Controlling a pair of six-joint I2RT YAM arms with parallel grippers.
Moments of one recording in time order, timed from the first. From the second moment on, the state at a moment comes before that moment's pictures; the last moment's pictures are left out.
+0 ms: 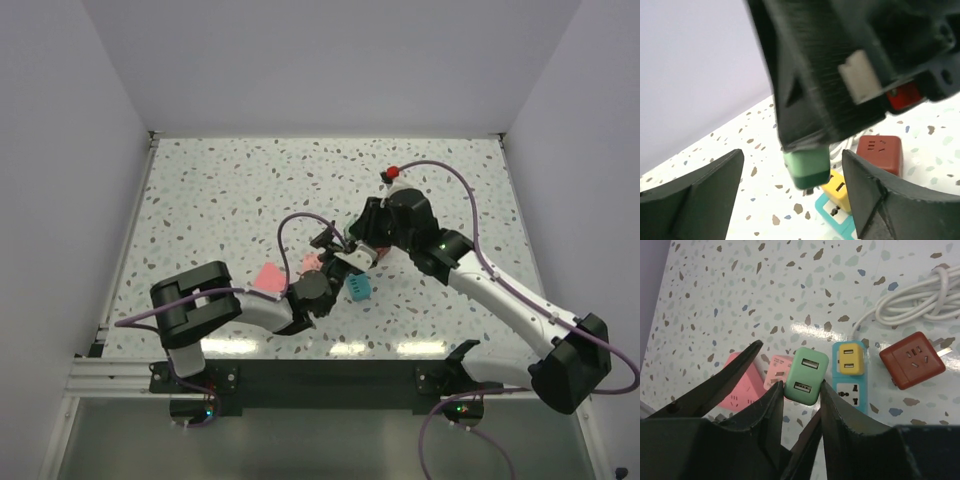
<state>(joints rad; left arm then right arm) -1.17 1.79 0.72 1.27 -0.74 0.54 0.66 1.19 0.97 -0.32 0.06 0.57</state>
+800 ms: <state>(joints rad) -0.89 1.01 0.46 0.64 -0.14 -0.11 0.57 1.06 0.79 -0.15 0.02 0.13</state>
